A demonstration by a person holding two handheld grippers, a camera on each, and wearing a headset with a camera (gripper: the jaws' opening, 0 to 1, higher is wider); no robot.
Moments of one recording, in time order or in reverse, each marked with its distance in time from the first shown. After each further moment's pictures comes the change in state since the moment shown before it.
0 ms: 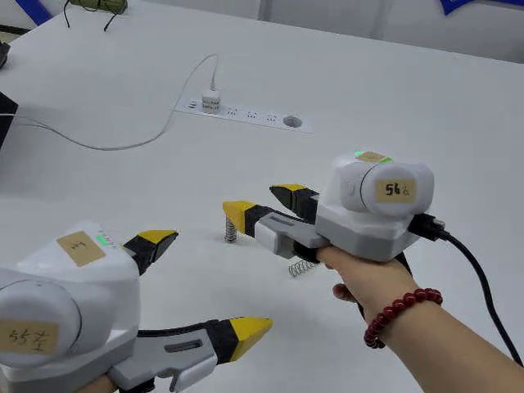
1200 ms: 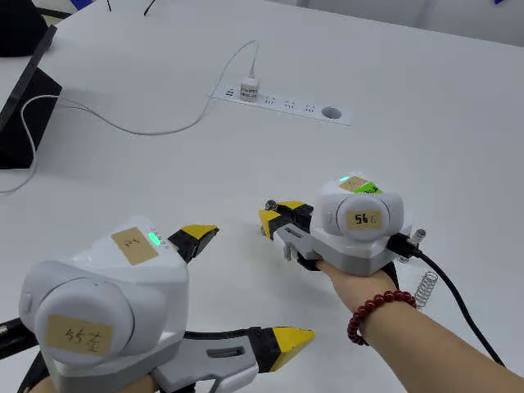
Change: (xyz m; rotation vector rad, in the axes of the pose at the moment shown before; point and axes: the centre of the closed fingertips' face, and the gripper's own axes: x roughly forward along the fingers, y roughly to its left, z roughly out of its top) left arm 0.000 -0.007 -0.007 0.007 0.005 -0.032; right arm 0.059 -0.004 -0.058 -0.111 0.086 -0.029
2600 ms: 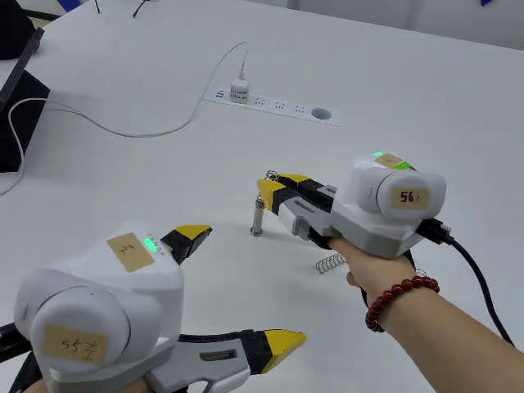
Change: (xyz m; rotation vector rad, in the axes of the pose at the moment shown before) left arm 0.002 -0.001 0.000 0.038 0.002 -0.002; right arm -0.021 -0.004 0.050 0.087 -0.168 0.046
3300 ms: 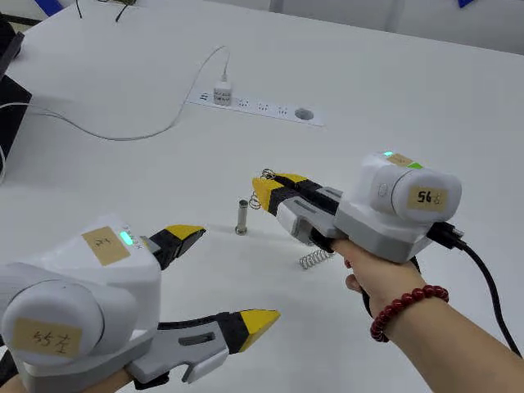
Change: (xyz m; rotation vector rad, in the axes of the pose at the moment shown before) left arm -0.002 -0.001 0.004 0.033 -0.007 0.001; right arm -0.023 0.001 0.014 0.085 -0.045 0.005
